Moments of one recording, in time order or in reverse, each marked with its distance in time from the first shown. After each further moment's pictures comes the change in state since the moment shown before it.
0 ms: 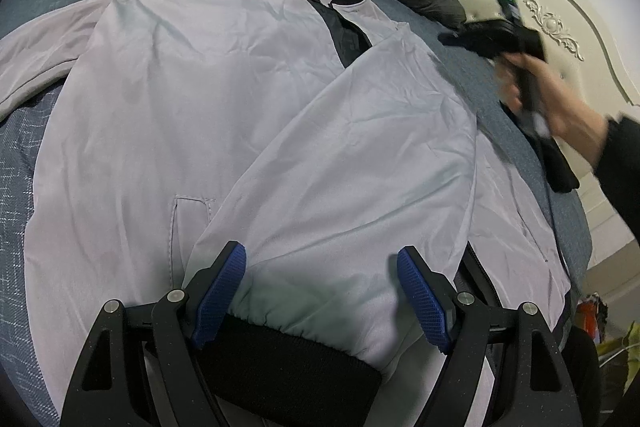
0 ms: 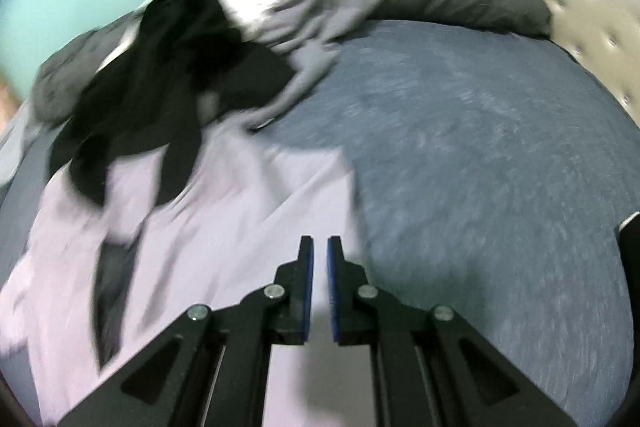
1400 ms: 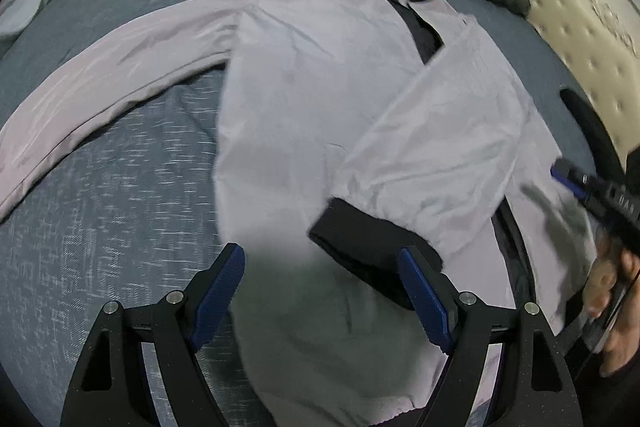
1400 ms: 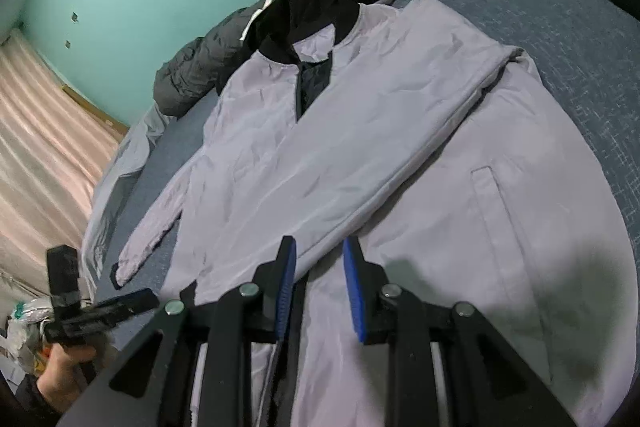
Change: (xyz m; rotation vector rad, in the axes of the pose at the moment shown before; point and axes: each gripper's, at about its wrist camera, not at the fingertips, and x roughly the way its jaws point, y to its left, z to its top) left arm -0.085 0.009 -0.016 -0.065 0.109 0.302; right arm -0.142 0.081 -0.242 0.216 -0.018 0.415
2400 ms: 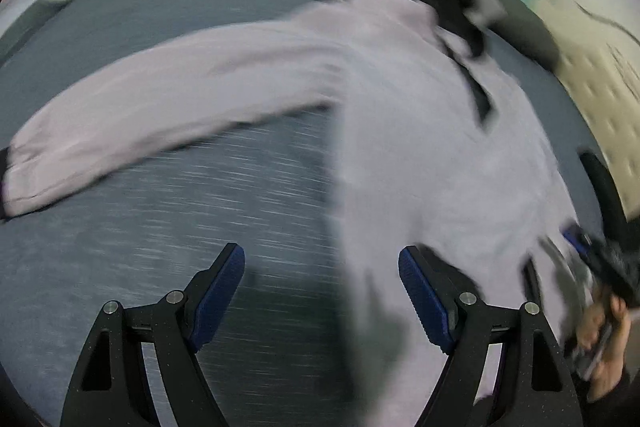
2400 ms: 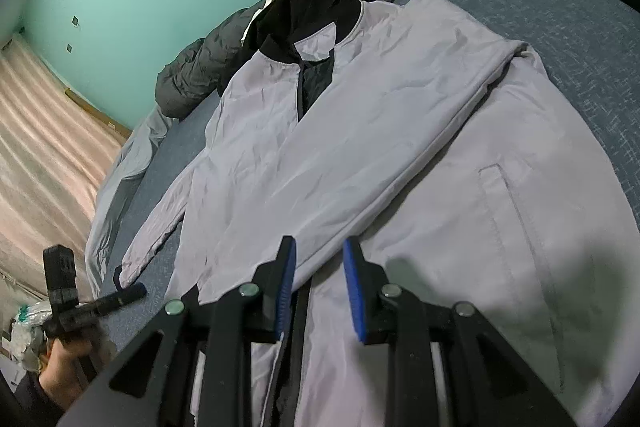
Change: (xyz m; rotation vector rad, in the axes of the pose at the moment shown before) left arm -0.050 0.109 0.011 -0.199 -0.113 0.059; right arm 0.007 -0.004 -0.001 0.017 0.008 0.016
